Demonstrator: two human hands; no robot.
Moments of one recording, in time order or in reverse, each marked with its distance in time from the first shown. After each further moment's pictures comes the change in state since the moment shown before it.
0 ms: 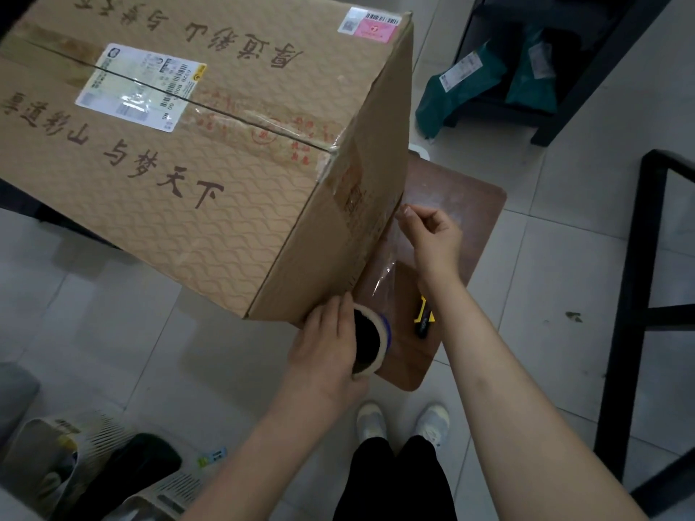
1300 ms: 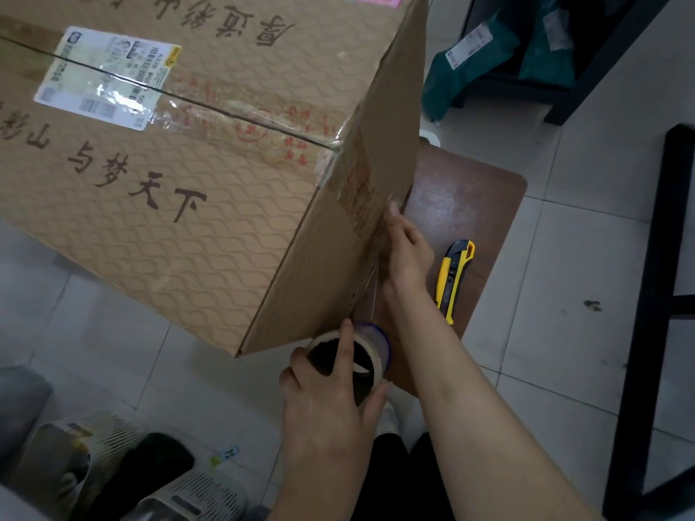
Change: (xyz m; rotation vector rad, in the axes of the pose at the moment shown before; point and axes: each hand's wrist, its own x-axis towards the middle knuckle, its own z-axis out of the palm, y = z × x) left_hand -0.023 0.008 0.023 -0.050 0.064 -0.379; right_hand -0.014 0.027 0.044 0.305 0.159 0.314
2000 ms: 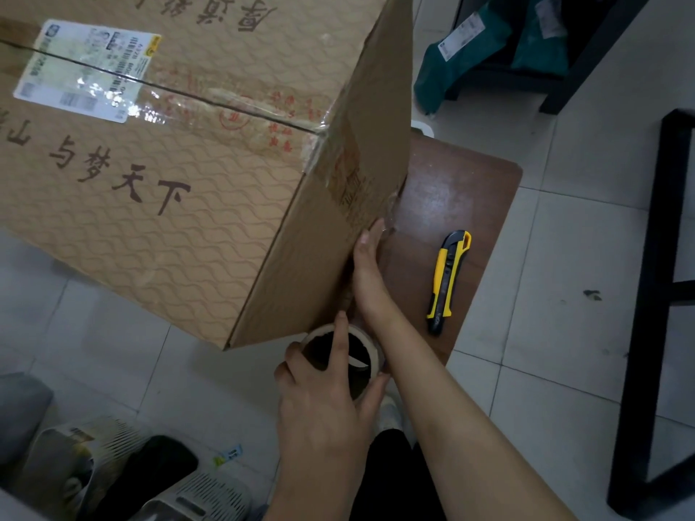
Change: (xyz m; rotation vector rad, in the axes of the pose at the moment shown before) left_hand -0.002 0.001 -0.007 -0.102 0.041 0.027; right_hand -0.019 0.041 -0.009 -0.531 -0.469 -0.127
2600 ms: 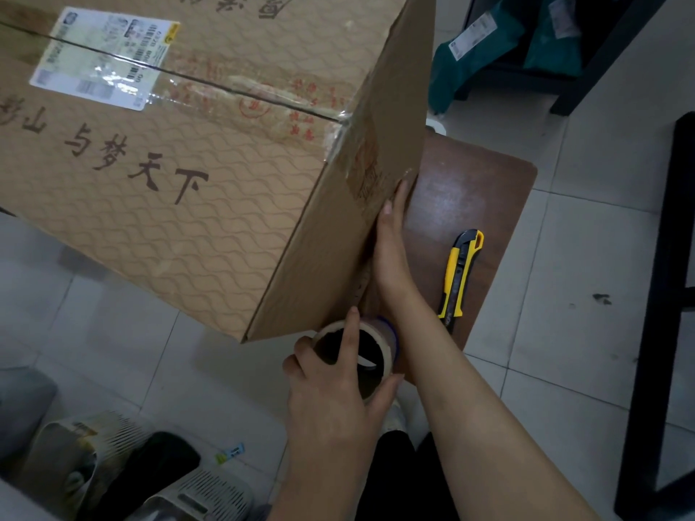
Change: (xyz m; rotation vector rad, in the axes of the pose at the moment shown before) left_hand 0.005 -0.011 0.013 -0.016 -0.001 0.000; right_hand 0.018 -0.017 -0.008 -0.005 0.092 -0.192
